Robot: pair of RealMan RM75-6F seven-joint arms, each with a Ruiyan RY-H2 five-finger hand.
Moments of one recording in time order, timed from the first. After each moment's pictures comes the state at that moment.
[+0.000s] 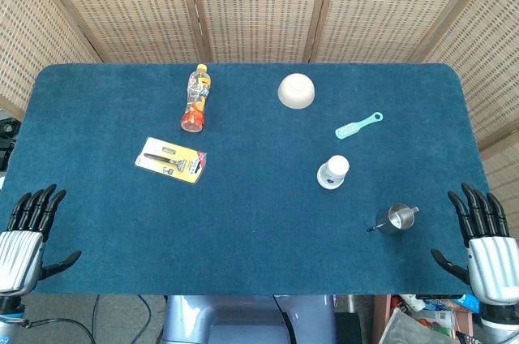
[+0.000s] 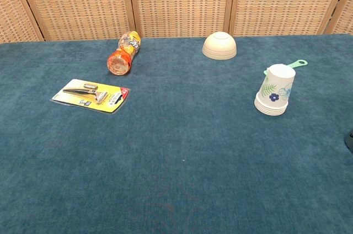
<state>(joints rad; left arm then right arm) -0.01 -1.11 0.01 -1.87 1.64 1.58 0.23 -0.01 -1.11 0.07 -1.76 -1.69 1.69 -0.14</state>
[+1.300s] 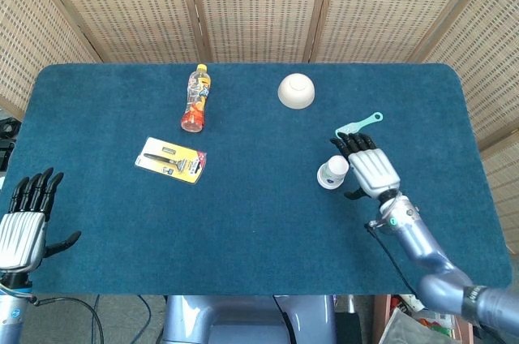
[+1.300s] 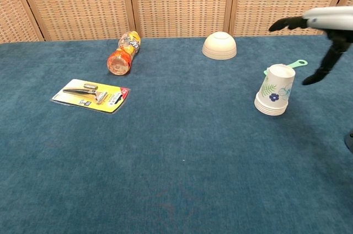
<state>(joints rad) -0.07 -1.19 -0.08 -1.76 1.52 1.53 0.24 0.67 -1.25 0.30 -1.66 -0.99 0.84 -0.39</state>
